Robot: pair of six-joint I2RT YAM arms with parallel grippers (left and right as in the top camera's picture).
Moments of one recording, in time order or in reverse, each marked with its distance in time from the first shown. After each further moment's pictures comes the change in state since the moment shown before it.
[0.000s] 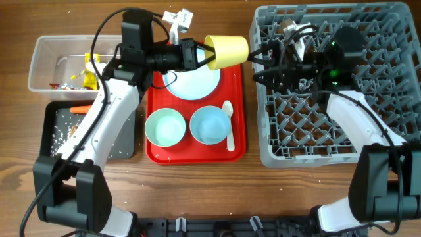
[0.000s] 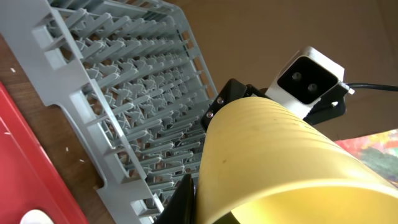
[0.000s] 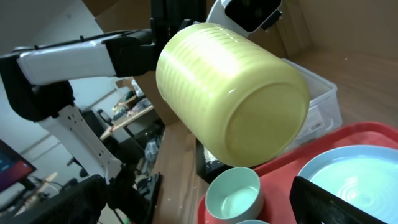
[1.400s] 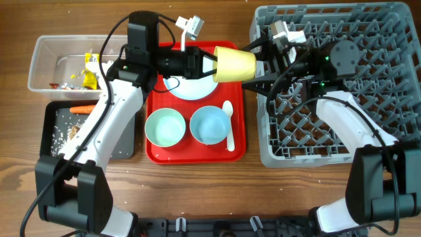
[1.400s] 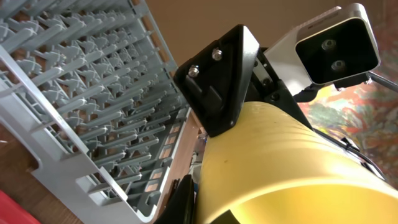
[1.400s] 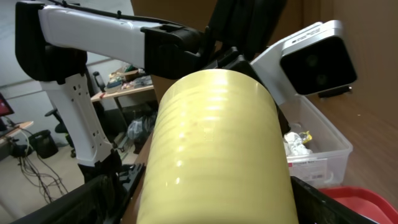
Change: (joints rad) left arm -0.026 0.000 0.000 -0.016 0.224 0.000; right arm 0.100 0.001 0.000 0.463 0.000 0.153
